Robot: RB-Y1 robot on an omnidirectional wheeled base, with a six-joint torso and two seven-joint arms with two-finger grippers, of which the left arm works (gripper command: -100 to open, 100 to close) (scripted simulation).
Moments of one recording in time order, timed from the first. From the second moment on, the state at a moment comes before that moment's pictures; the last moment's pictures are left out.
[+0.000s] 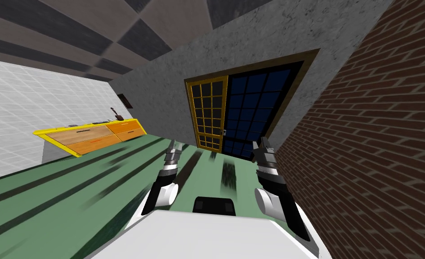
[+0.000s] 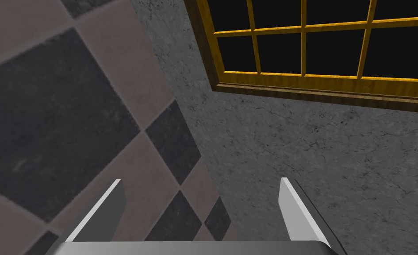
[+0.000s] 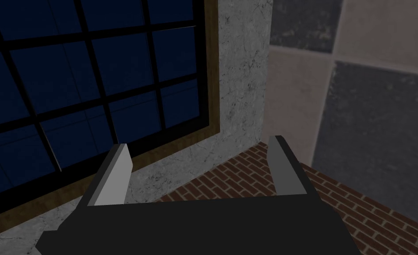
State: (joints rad) arm 0.45 0.05 -0.01 -2.11 0.06 -0.47 -0.02
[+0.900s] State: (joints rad) arm 0.41 0.07 0.01 -1.97 0.00 -0.51 -0.17
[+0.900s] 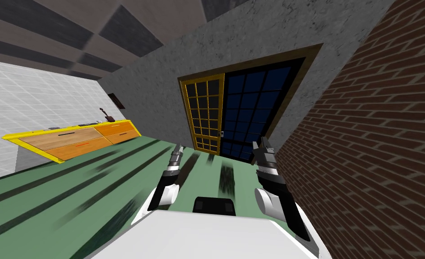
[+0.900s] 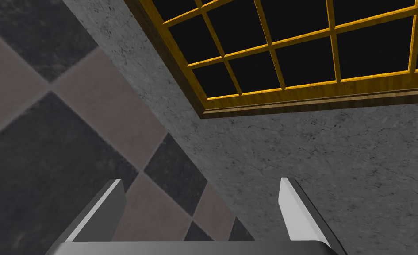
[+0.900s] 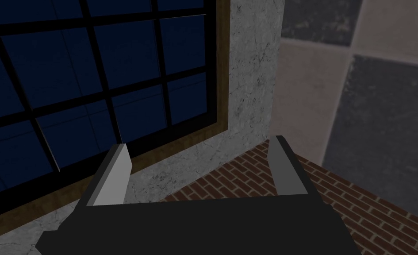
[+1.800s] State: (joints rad) arm 0.38 0.09 0.02 -1.81 -0.06 -0.56 -0.36
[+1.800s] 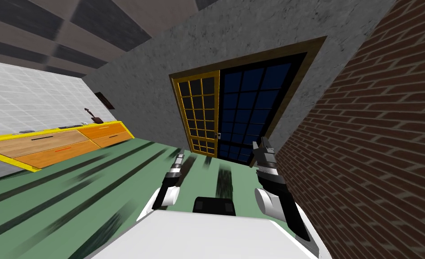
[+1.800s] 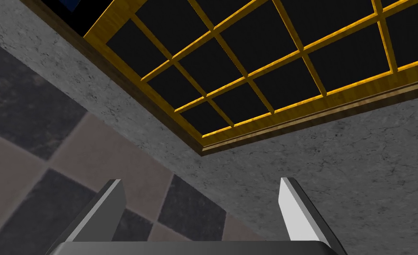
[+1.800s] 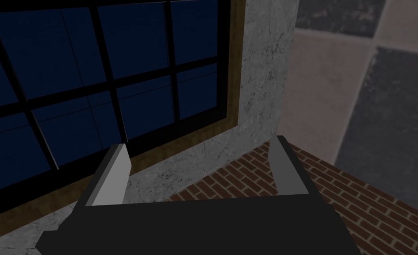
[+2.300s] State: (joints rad) arm 0.35 0.09 0.03 -1.71 -0.10 -0.58 -0.47
